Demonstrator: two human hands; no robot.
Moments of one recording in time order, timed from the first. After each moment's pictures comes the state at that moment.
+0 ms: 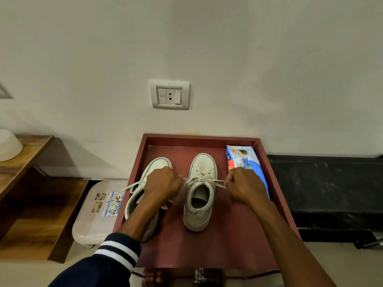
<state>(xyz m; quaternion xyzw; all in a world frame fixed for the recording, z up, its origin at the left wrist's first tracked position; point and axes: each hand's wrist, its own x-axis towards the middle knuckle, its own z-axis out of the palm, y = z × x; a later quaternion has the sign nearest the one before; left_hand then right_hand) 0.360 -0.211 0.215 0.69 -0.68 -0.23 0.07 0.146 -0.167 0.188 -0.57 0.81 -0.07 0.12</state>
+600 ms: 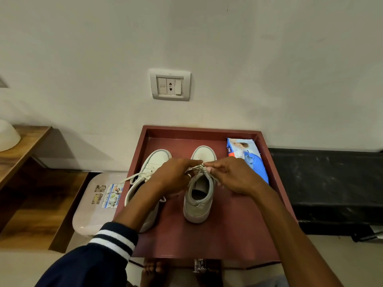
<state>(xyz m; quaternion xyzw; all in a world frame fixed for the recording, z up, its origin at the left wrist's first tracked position) 0.363 -0.209 0.225 0.44 -0.84 -0.30 0.07 0.167 -0.162 0.225 -0.68 0.64 -0.20 0.29</state>
